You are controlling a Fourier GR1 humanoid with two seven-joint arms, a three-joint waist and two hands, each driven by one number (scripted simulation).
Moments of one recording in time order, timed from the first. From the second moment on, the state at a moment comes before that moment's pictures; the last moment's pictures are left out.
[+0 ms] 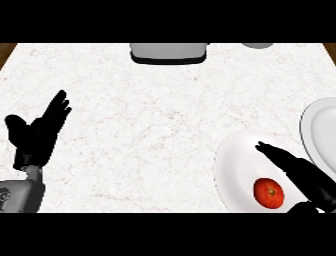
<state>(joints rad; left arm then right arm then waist) -0.16 0.26 0.03 -1.42 0.09 0.05 0.17 0.07 -0.45 0.17 -1.56 0.68 0.33 -0.12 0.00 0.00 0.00</state>
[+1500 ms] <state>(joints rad) -0.18 0.22 0.06 -1.41 0.04 0.00 0.18 -0.16 -0.11 0.08 -1.44 0.96 0.15 0.25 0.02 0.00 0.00</state>
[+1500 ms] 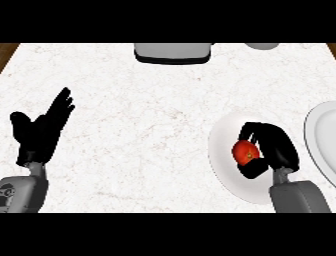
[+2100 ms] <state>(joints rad) -0.17 0.22 0.07 -1.42 0.04 0.01 0.18 -0.37 -0.07 0.00 -1.52 1.38 -0.24 0.65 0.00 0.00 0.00</state>
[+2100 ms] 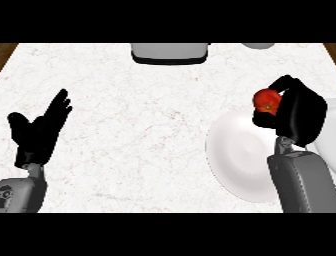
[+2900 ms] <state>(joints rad) -0.15 0.21 0.08 -1.45 0.02 0.00 0.19 -0.25 -0.25 -0.32 -1.52 1.11 -0.38 0.56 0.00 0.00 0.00</state>
